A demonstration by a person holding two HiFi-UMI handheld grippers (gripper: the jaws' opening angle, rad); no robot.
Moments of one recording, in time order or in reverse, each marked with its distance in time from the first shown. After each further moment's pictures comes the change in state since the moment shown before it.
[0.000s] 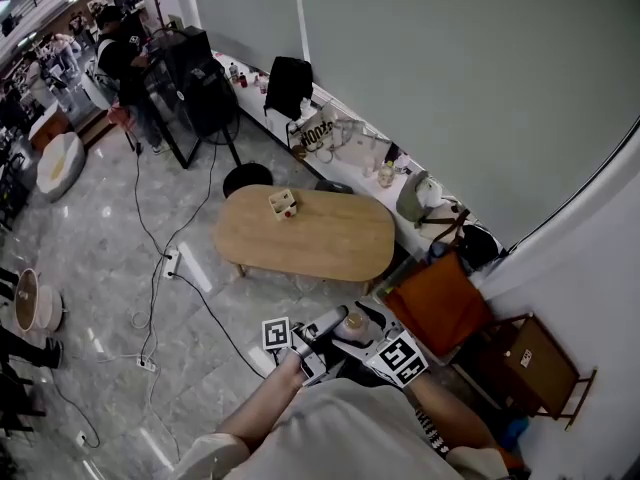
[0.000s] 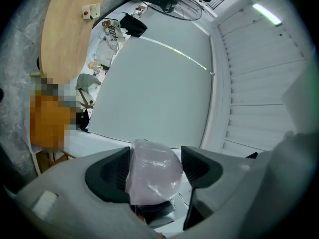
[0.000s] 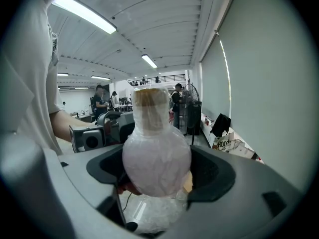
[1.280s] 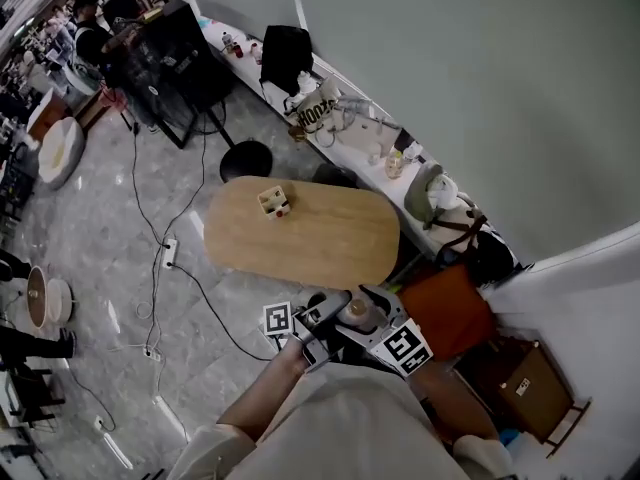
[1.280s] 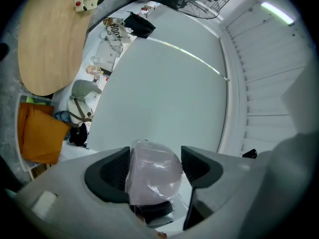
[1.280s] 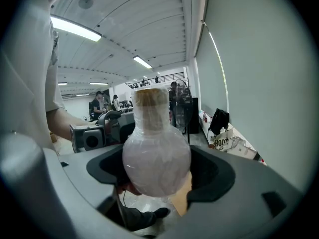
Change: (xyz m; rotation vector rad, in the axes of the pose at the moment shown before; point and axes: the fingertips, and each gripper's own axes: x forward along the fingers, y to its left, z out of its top) left arm 0.167 0.071 0.168 -0.033 -0.065 0.081; right arm 0.056 -0.237 -0.002 0.082 -0.004 0.077
